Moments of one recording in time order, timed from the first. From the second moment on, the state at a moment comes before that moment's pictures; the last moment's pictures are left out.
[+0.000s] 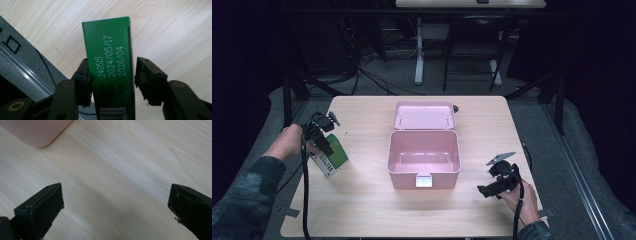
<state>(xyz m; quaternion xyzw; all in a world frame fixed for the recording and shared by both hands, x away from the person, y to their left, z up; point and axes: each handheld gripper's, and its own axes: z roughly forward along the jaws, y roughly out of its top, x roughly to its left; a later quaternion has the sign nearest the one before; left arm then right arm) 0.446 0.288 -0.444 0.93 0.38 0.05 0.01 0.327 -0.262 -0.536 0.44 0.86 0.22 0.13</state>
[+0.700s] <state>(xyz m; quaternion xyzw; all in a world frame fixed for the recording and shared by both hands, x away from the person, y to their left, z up) 0.449 0.280 -0.445 0.93 0.37 0.03 -0.01 0.327 -0.262 -0.536 0.44 0.87 0.21 0.13</state>
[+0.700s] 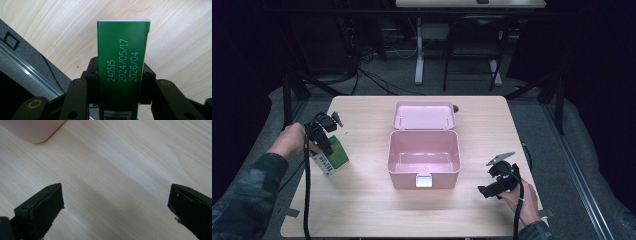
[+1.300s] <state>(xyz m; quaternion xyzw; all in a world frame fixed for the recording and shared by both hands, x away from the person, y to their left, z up) 0.437 0.276 -0.416 0.94 0.34 0.04 -0.01 0.327 -0.262 -0.537 0.43 0.87 0.21 0.13</state>
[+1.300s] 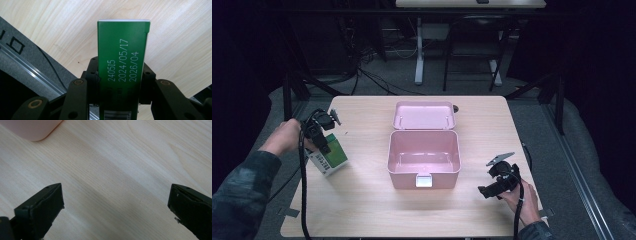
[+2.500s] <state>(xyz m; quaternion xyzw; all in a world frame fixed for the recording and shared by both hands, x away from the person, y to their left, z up) 0.429 0.259 -0.364 0.95 0.31 0.04 0.00 0.326 -0.261 -0.536 0.43 0.87 0.21 0.13</state>
